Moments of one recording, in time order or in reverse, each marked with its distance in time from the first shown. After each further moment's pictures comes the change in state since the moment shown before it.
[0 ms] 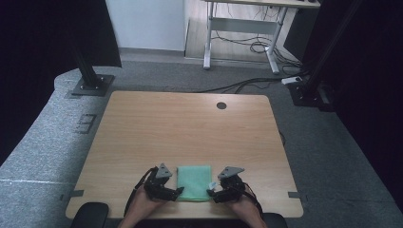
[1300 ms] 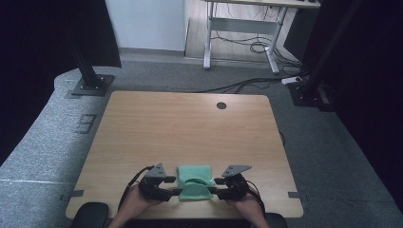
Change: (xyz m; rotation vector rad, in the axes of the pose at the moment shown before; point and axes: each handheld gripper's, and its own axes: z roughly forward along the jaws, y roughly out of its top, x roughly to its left) left arm 0.008 0.004 -0.029 -0.054 -0.237 0.081; right arm -0.002 0.007 -0.022 -0.070 0.151 0.025
